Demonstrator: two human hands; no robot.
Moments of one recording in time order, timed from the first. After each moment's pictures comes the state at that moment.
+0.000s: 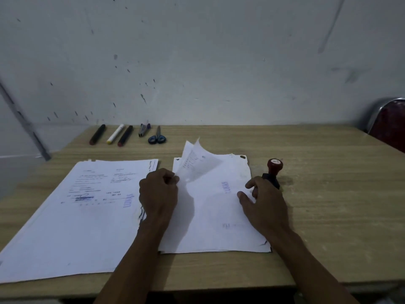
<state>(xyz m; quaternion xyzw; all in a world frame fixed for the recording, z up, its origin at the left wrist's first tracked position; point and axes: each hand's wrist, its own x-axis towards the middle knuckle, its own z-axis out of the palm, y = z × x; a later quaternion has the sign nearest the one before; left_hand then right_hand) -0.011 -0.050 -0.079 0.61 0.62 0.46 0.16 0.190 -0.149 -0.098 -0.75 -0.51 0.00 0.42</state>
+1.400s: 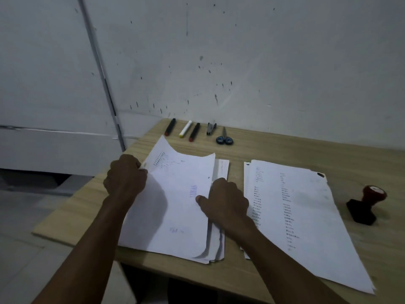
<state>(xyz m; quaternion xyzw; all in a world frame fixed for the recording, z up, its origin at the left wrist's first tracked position) -0.244 -0.002 -0.053 0.53 0.78 0.33 0.09 -0.039 -0.074 -0.052 -0.74 -0.64 0.13 0.19</state>
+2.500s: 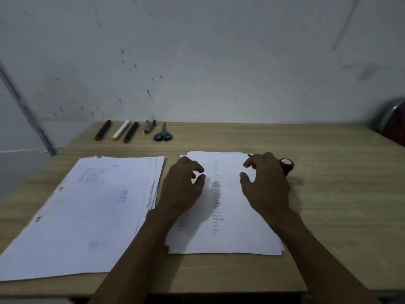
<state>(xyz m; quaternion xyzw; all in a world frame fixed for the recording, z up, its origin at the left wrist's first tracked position) -0.007 -0.035 -0.081 0.80 0.40 0.43 0.15 0.170 -0.118 -0.059 -0.72 -0.55 -0.10 0.41</state>
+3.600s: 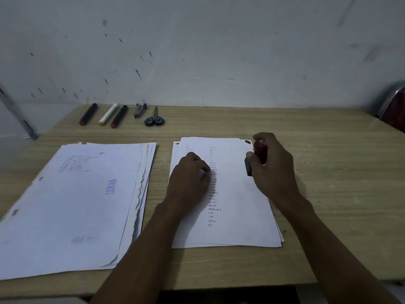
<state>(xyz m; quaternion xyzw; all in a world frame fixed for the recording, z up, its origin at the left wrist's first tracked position) 0.024 -0.036 -0.103 0.81 0.43 0.34 0.18 0.195 -0.112 -0.065 -0.70 -0.53 0.01 0.49</state>
